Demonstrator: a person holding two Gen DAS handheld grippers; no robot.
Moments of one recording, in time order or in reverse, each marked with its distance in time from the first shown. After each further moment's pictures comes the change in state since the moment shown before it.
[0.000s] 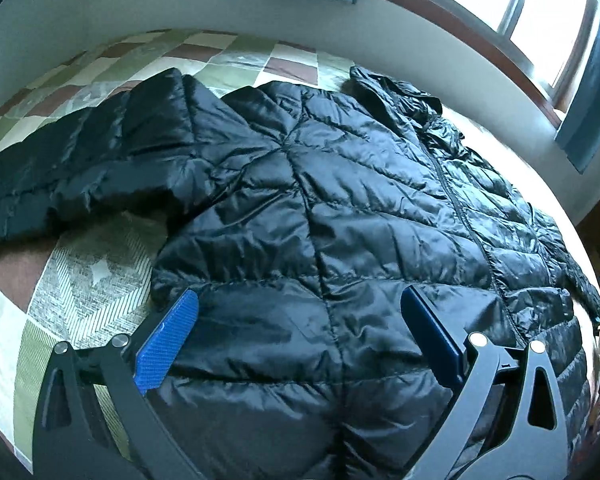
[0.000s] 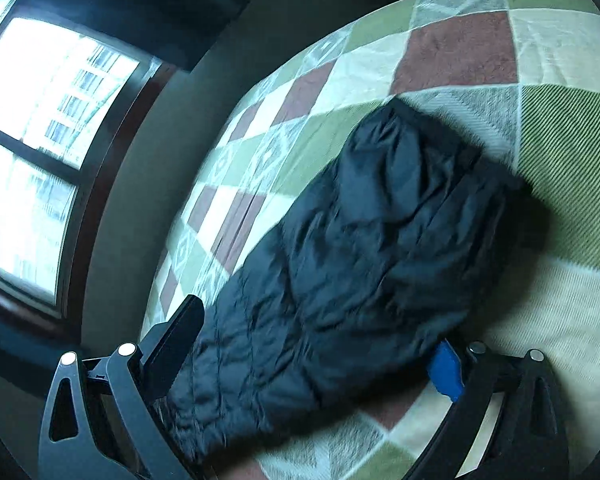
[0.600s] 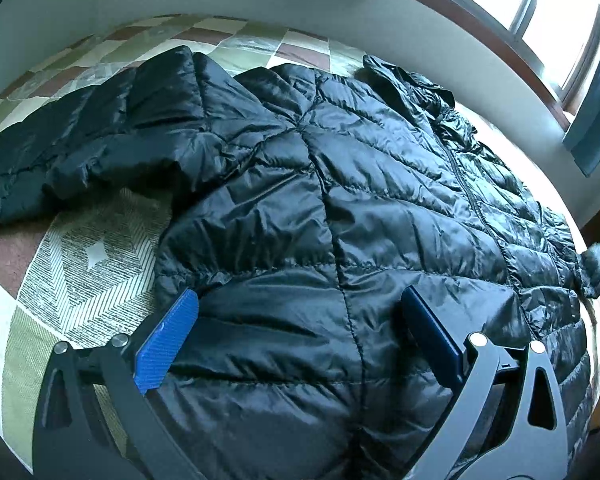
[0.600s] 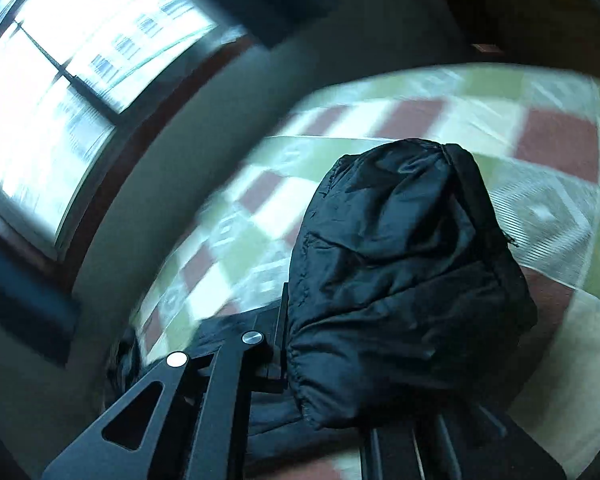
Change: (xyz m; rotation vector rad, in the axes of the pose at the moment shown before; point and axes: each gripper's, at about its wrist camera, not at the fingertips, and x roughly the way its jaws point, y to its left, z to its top) left arm 0.012 0.006 -0.006 -0.028 0.034 0.010; right arm -0.013 0.142 -0.044 -0.375 0.014 0.052
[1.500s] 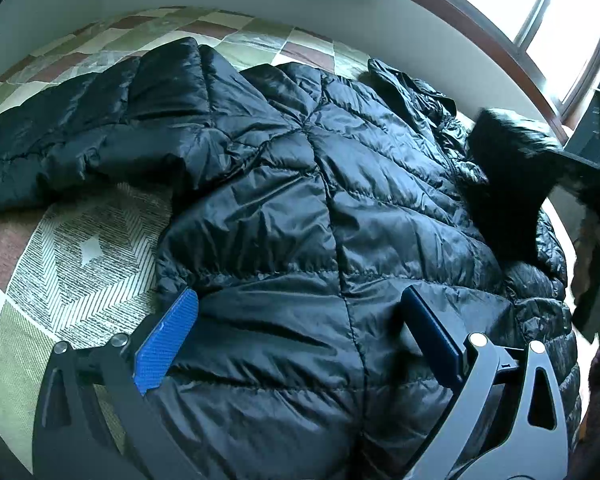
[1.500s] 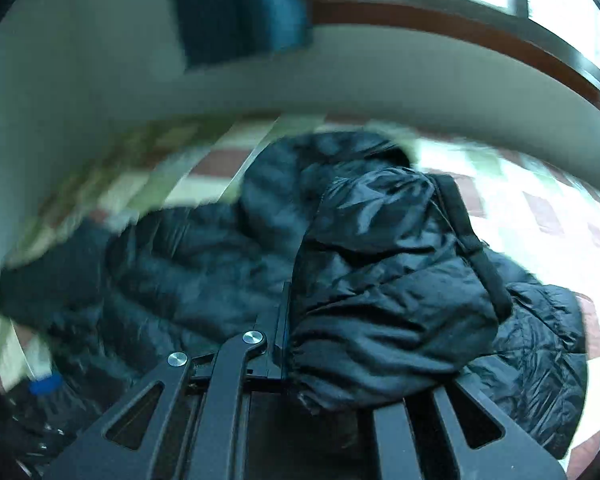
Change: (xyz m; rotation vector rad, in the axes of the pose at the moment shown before) left arm 0.004 0.008 0.001 -0.043 -0.005 -0.034; right arm 0.074 0.377 -0.303 -0.977 0.332 0.209
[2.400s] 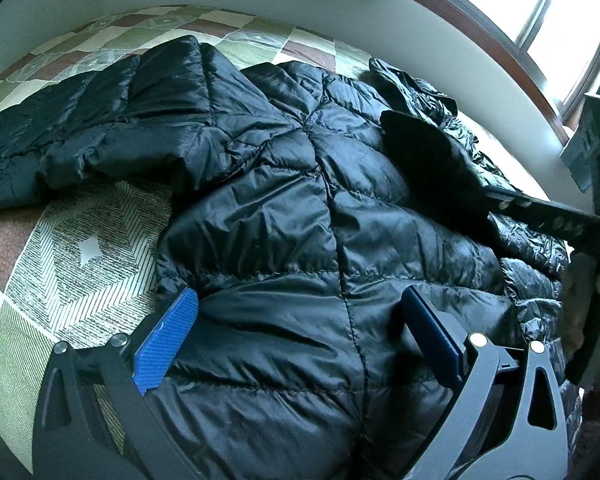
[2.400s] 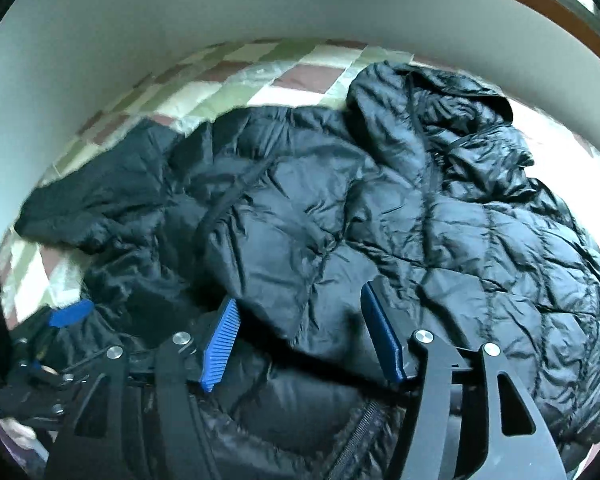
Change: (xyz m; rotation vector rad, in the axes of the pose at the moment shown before) left arm 0.001 0.001 0.000 -0.001 0.000 -0.001; right arm 0.004 0.048 -0.024 -0.063 0.145 0.156
